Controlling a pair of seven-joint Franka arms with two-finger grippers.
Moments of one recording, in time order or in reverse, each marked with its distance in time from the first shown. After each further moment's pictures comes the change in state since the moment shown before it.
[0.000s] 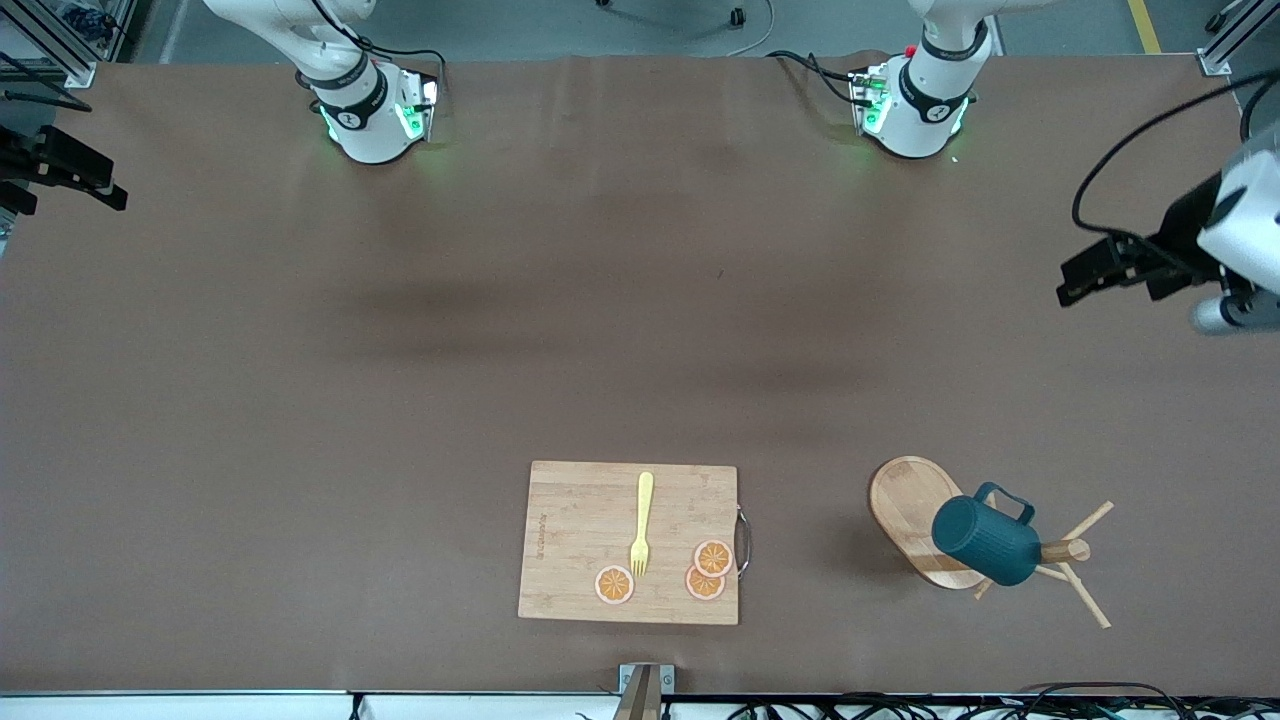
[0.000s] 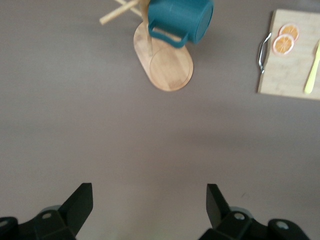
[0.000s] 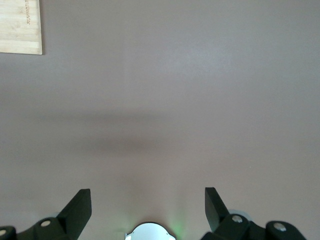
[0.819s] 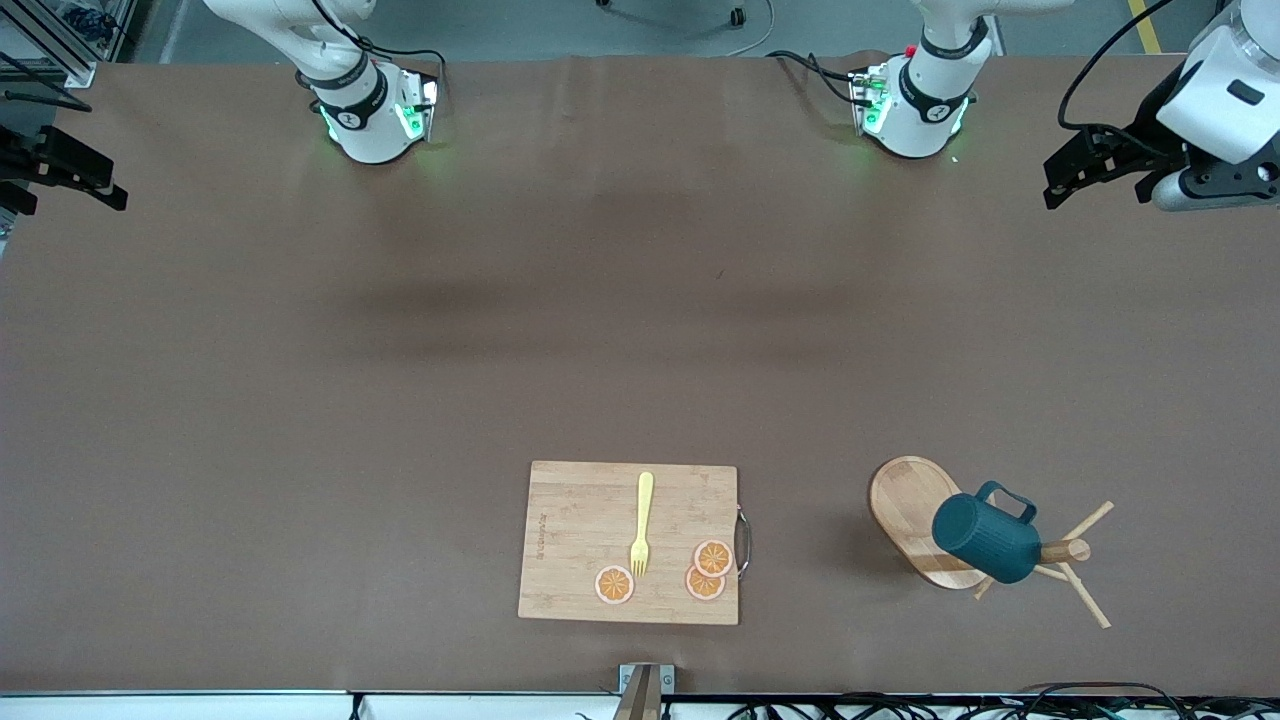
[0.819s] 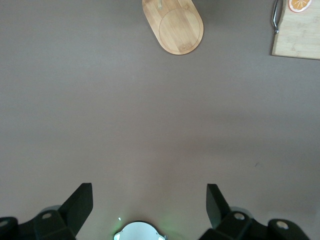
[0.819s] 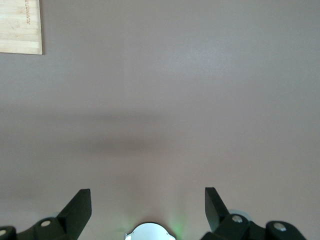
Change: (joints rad) left arm -0.114 -0.268 0.108 -0.296 0.000 0.010 0.009; right arm 0.000 0.000 0.000 0.000 0.000 0.000 0.000
